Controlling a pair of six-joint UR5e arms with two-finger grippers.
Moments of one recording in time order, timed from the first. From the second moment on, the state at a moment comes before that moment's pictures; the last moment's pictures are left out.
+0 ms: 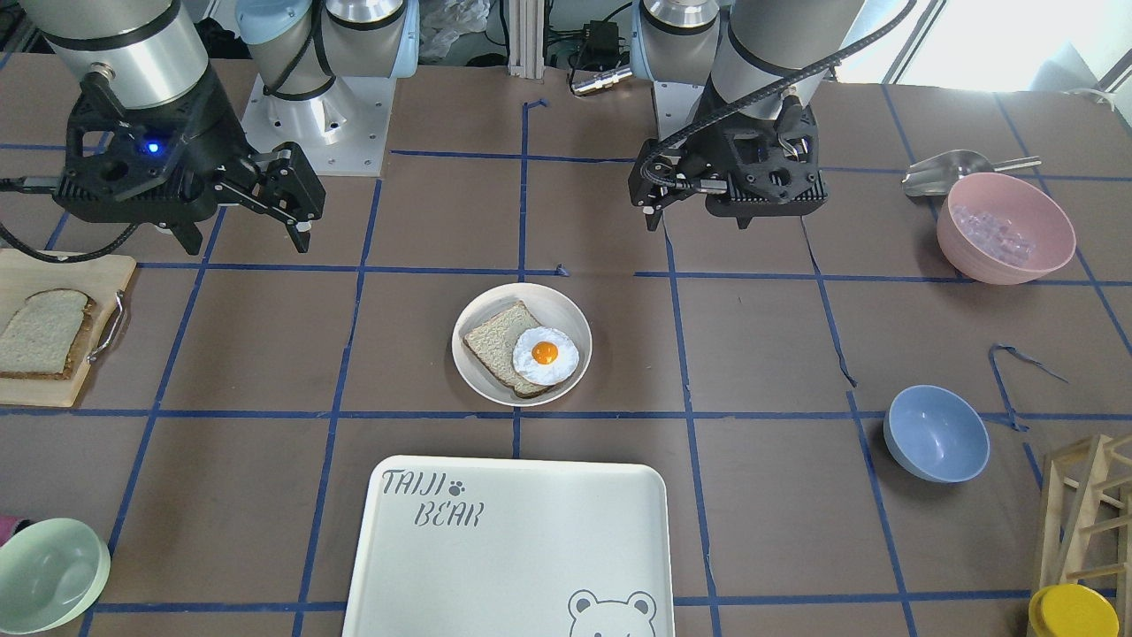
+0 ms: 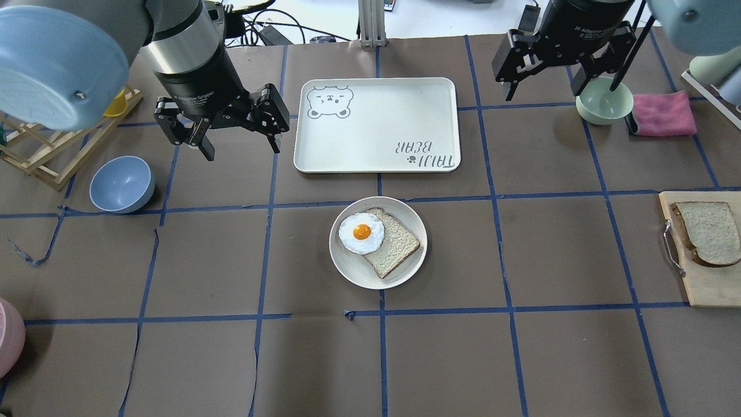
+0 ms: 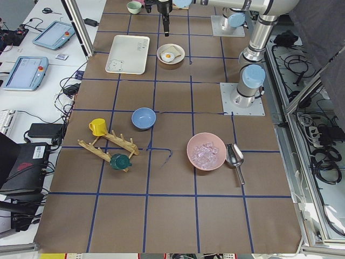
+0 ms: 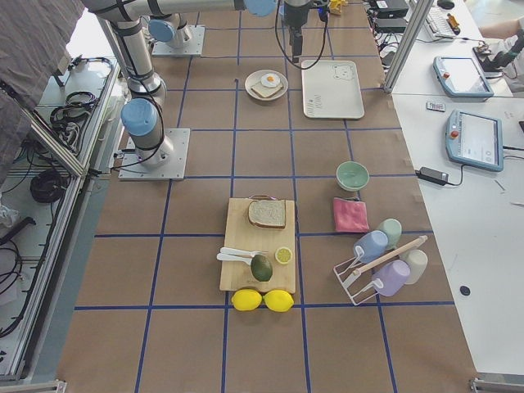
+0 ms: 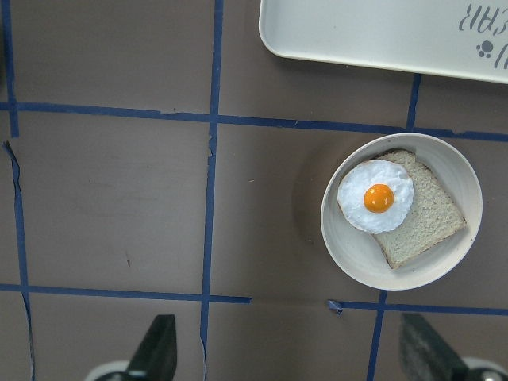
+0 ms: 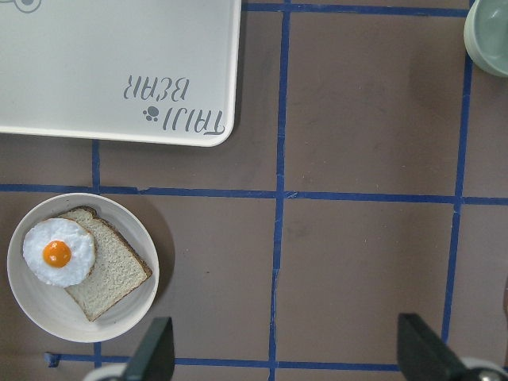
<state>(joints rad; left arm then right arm) -1.69 -1.62 -1.50 -1.65 1.54 -0.19 1.58 -1.50 1.43 -1.56 -1.56 -0.03</state>
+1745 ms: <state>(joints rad) -1.69 -1.63 -1.52 -1.64 1.54 -0.20 1.09 -1.47 1.77 -1.83 -1.72 -0.43</state>
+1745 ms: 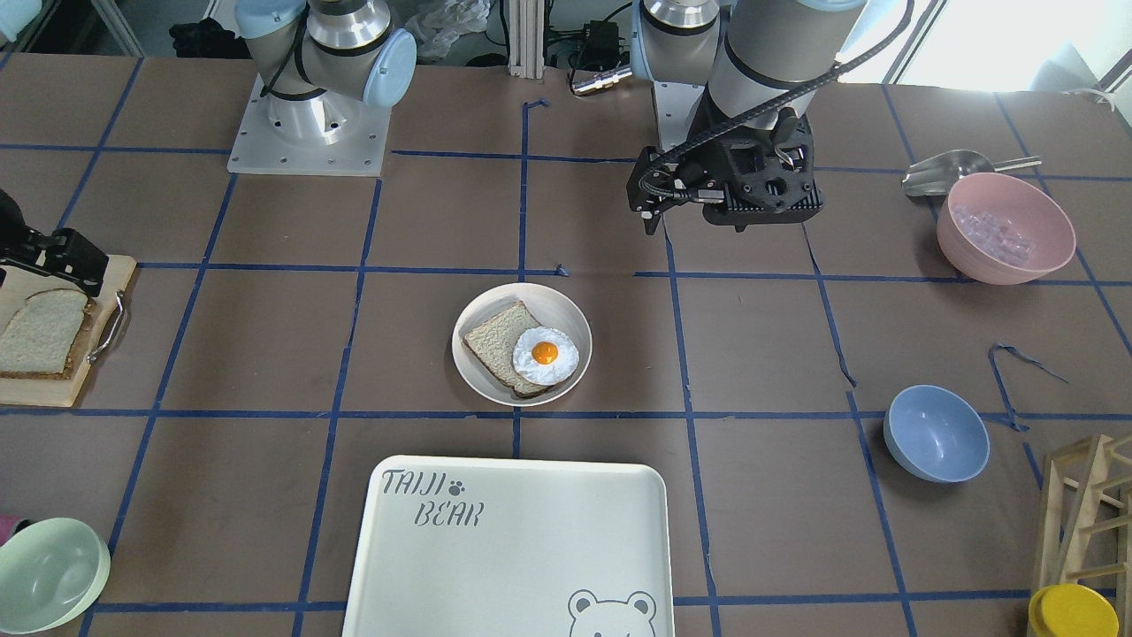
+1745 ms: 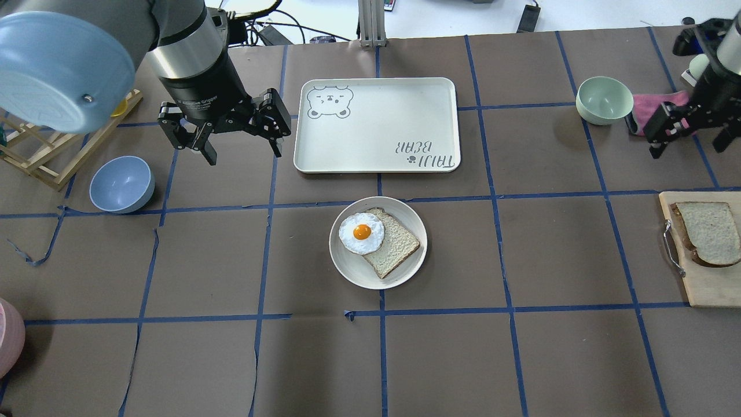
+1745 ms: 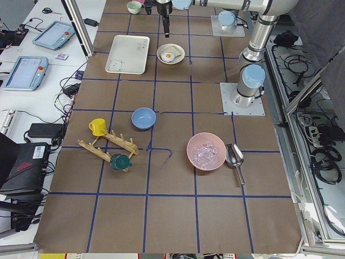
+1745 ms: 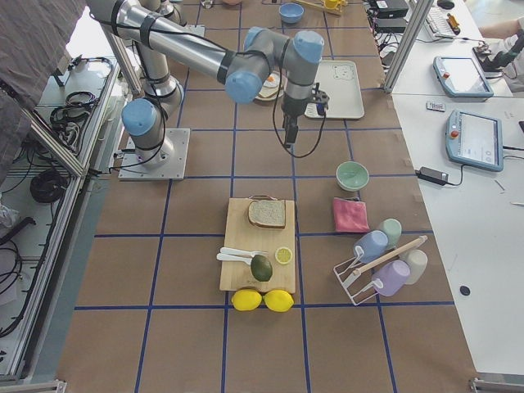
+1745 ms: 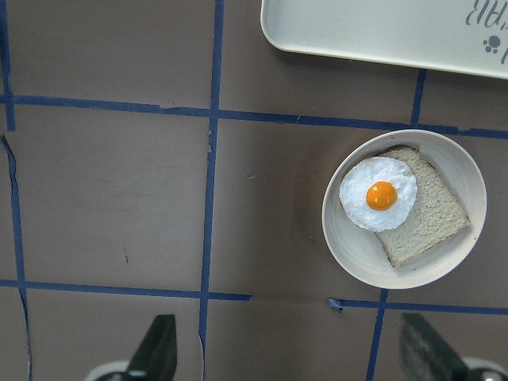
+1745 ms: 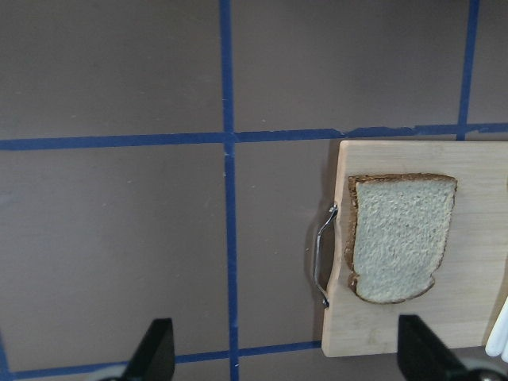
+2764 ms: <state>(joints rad) -1.69 -1.63 -1.52 -1.64 1.54 -0.20 0.91 -1.27 2.00 -2.29 -1.73 -0.68</state>
